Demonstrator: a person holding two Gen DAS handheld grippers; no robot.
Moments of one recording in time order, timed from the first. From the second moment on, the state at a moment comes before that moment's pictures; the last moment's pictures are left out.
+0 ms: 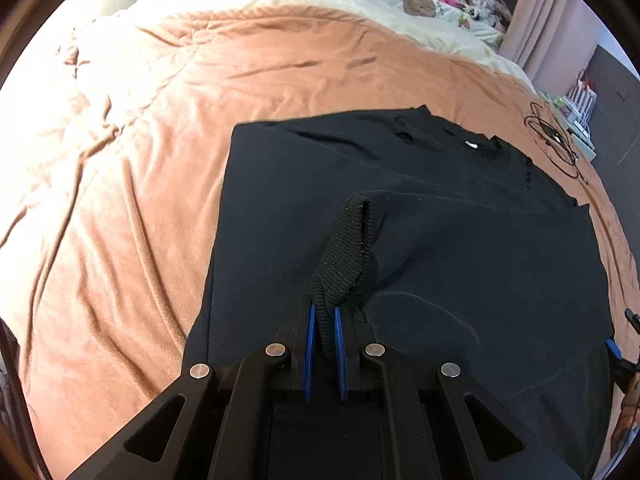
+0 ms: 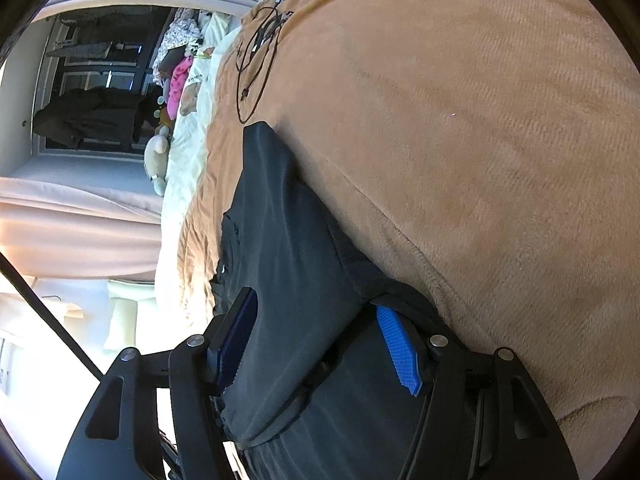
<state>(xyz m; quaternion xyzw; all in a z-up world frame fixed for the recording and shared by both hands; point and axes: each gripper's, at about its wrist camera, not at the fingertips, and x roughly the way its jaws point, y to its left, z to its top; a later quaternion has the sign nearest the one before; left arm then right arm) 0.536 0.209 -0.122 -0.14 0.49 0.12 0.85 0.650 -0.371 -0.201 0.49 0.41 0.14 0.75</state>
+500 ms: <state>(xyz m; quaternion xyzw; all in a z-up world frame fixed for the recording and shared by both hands) 0.508 0.238 -0.117 -0.15 0.50 0.17 0.84 0.651 -0.355 -0.171 0.43 0.44 0.12 0.78</state>
